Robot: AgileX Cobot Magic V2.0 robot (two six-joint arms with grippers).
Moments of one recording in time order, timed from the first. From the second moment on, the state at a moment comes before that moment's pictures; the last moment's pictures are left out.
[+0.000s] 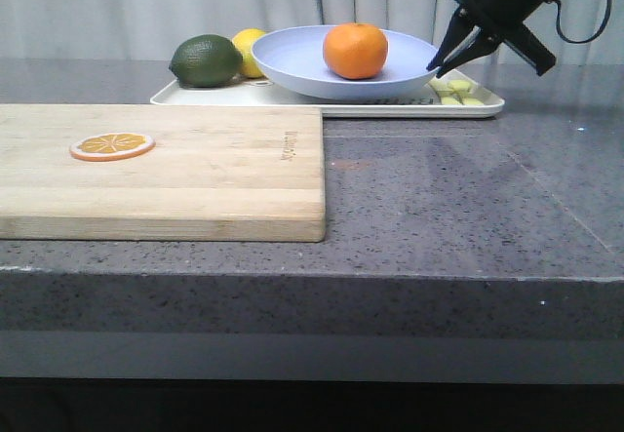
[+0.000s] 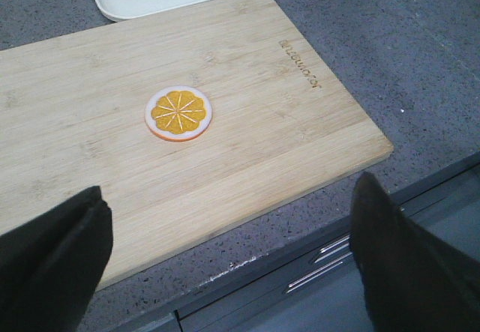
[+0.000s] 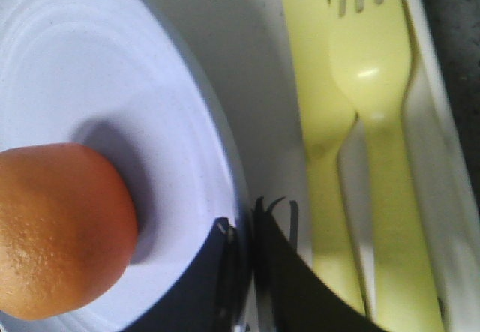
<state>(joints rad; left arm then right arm) -0.55 0.69 -0.80 0.01 0.79 -0.08 0.01 2.23 -2.11 0.60 0.95 0.25</state>
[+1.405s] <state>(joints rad) -0.55 0.69 -0.80 0.01 0.79 -0.08 0.00 1.49 -1.83 0.30 1.09 0.00</state>
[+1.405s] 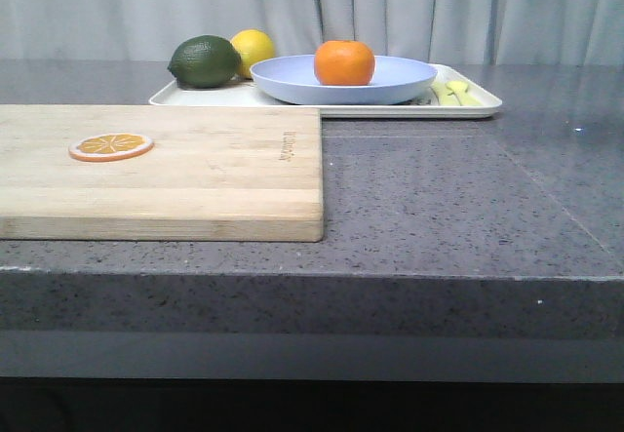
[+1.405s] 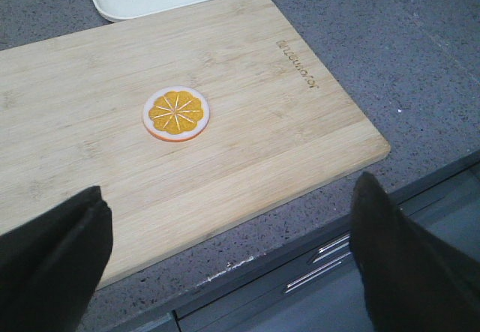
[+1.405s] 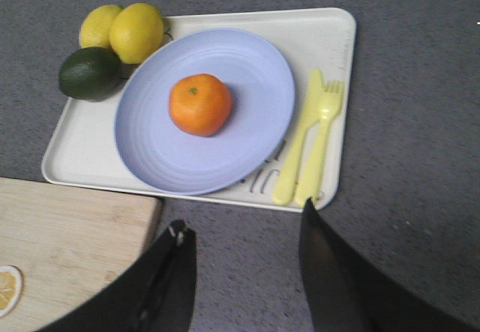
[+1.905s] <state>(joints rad) -0.55 0.69 -0.80 0.01 0.79 -0.08 0.00 0.73 -1.04 0.22 0.92 -0.22</state>
